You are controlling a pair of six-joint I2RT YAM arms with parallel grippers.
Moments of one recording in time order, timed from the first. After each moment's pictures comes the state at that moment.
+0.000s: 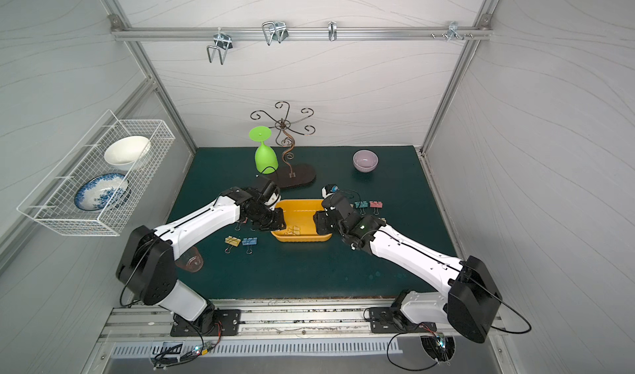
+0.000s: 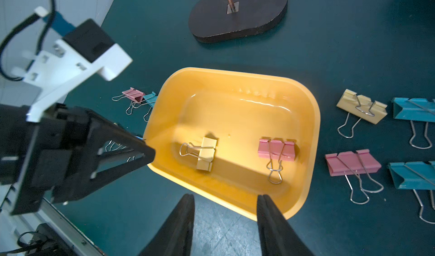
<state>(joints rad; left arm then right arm) -0.54 1.64 1.21 -0.86 0.22 -0.50 0.87 1.26 0.91 -0.37 0.10 0.55</state>
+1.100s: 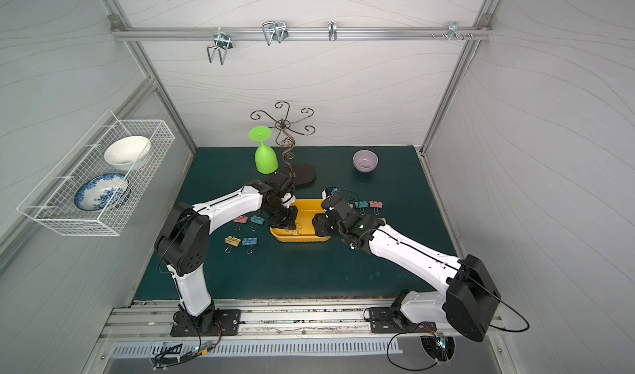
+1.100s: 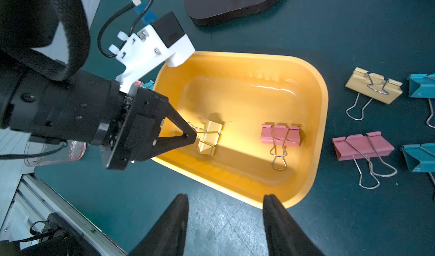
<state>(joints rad) -0.55 1.85 1.34 -0.84 0.36 -0.51 0.87 1.28 0.91 -0.41 0.07 0.59</state>
